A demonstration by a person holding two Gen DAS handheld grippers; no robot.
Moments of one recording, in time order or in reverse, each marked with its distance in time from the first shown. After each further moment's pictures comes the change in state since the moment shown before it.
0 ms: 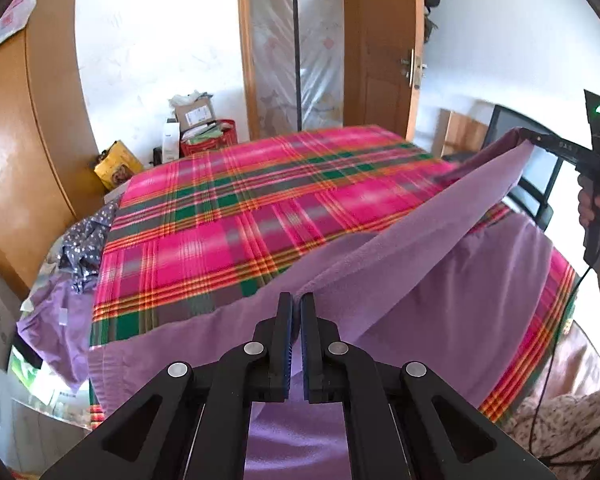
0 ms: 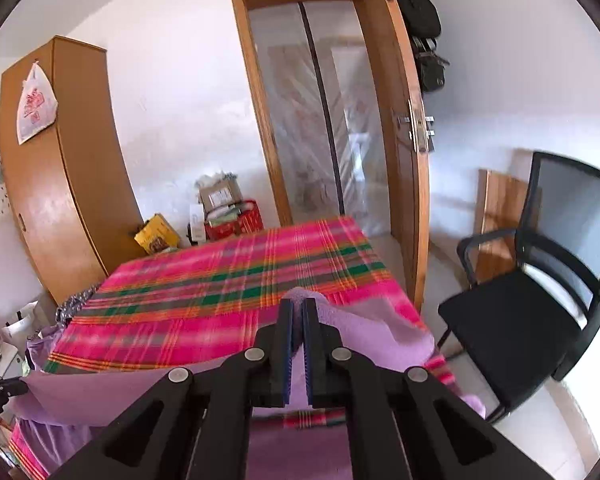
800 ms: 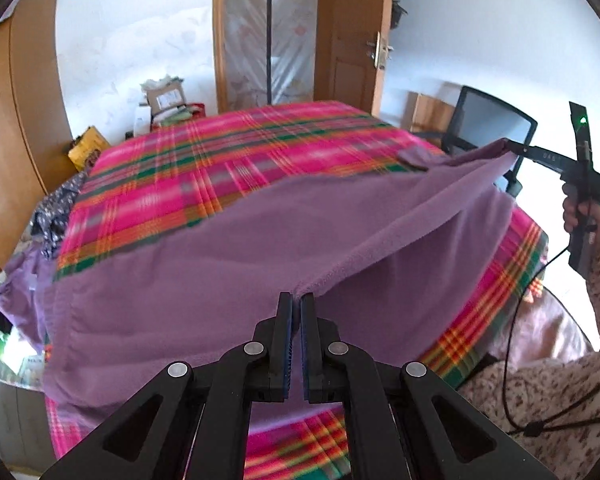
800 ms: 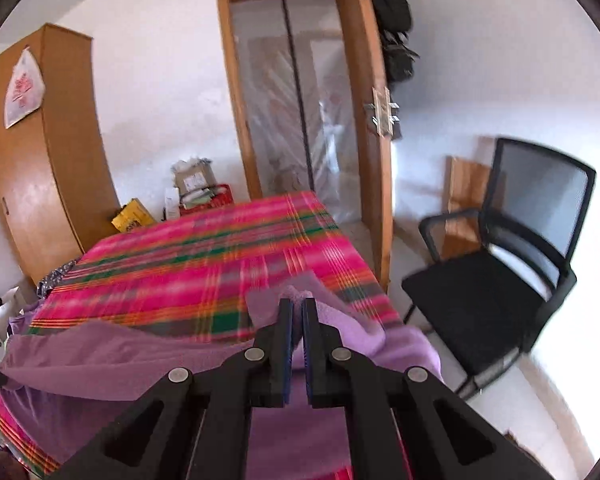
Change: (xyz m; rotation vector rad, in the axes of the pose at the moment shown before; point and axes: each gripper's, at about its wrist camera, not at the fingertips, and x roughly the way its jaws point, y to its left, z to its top) left arm -0.010 -0.038 -0.068 0.025 0.061 -0.110; right arm -0.048 -0.036 -0.074 0.041 0.070 -0.104
